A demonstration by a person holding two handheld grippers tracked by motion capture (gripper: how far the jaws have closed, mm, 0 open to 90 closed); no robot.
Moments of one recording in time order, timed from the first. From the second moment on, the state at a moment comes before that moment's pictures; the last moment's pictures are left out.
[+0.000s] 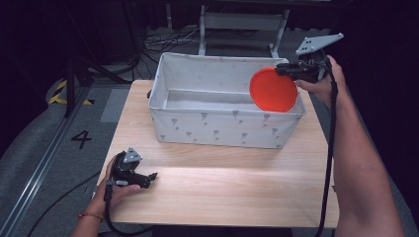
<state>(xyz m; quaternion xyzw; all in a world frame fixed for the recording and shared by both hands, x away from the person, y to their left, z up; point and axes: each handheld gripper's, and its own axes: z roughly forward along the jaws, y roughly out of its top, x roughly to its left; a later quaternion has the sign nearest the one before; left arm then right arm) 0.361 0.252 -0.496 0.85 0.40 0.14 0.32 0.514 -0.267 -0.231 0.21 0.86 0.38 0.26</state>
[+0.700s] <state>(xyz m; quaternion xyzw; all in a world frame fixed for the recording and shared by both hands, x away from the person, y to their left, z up) 0.361 0.252 -0.496 0.85 0.40 0.14 0.32 0.503 -0.251 -0.279 0.13 0.92 0.31 0.20</state>
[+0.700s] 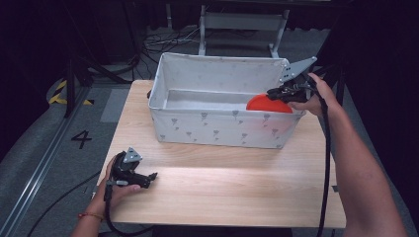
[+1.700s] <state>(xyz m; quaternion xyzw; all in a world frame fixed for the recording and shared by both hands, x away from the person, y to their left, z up) 0.362 0.252 -0.496 0.85 0.40 0.14 0.32 0.510 -0.236 -0.305 0.09 0.98 0.12 0.12</state>
